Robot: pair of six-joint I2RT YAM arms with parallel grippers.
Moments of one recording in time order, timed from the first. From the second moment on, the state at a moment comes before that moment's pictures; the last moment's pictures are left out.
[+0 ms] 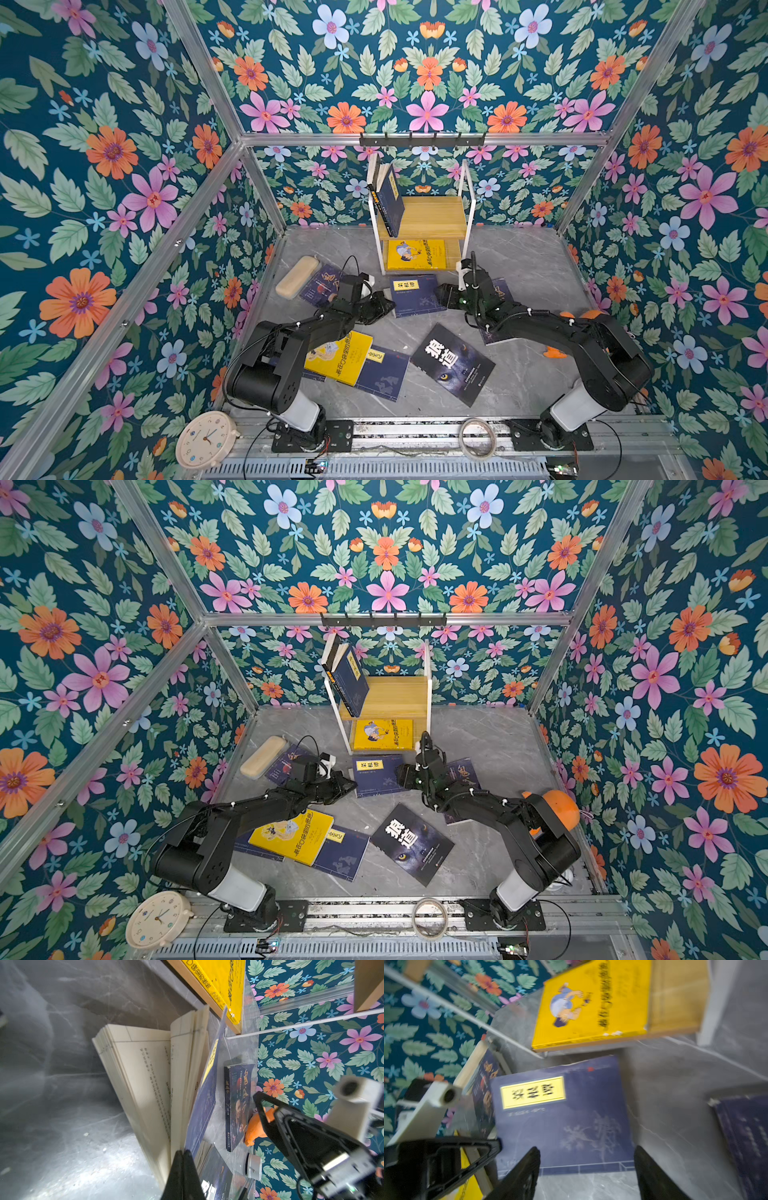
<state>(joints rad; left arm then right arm) -0.36 1.56 0.67 0.22 0.54 -0.85 0.63 1.59 0.85 0.21 -0.01 0.52</state>
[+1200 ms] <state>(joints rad) -0.35 1.56 0.68 0.20 0.51 -0.85 0.91 1.93 1.07 0.10 0.28 -0.51</state>
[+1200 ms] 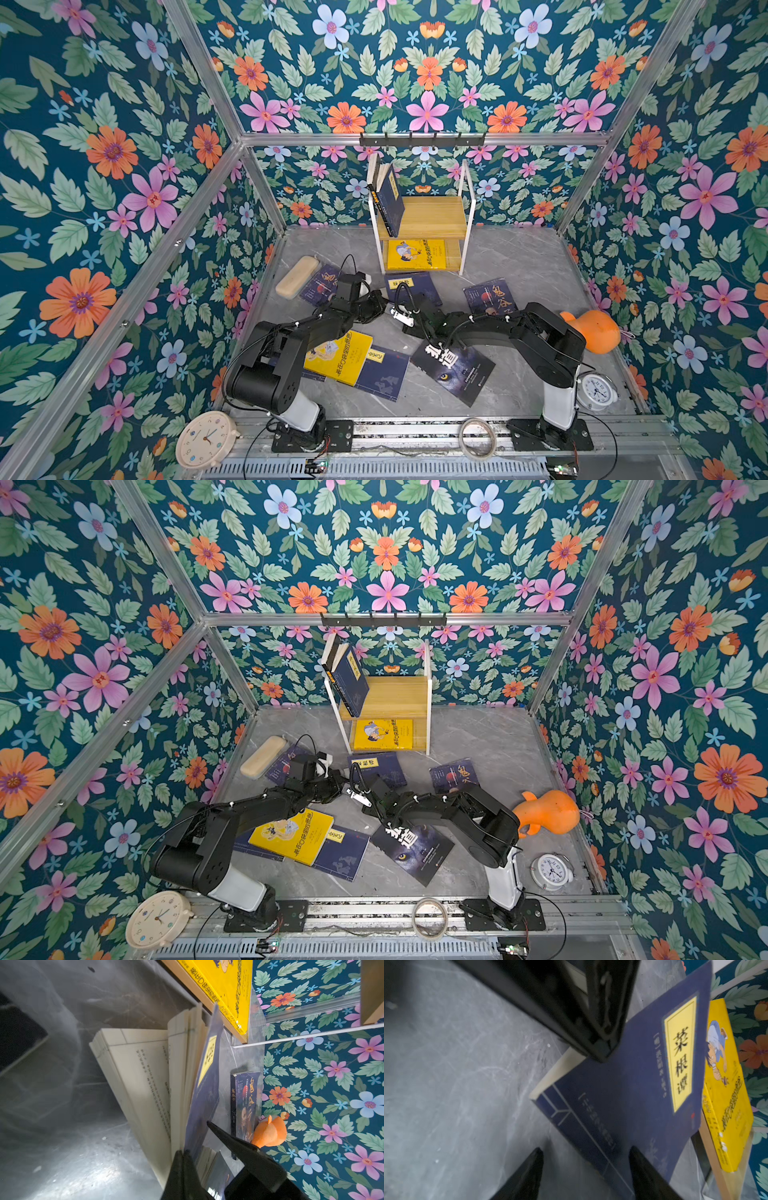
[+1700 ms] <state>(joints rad) -0.35 1.56 0.68 0.26 0.53 -0.85 0.88 1.92 1.07 0.15 0.35 -0.52</state>
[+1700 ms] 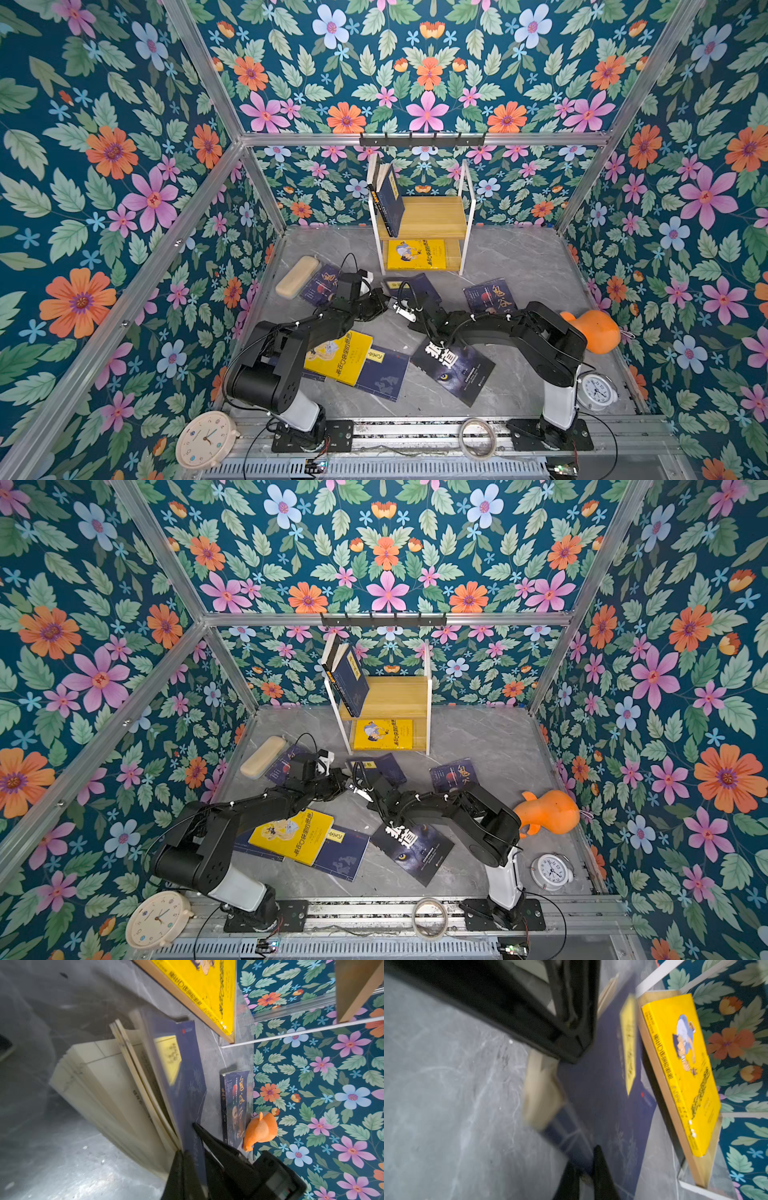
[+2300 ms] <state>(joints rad) -0.33 1.42 0.72 0.09 0.51 -0.74 0.87 1.85 1.01 0.20 0.34 -0.47</state>
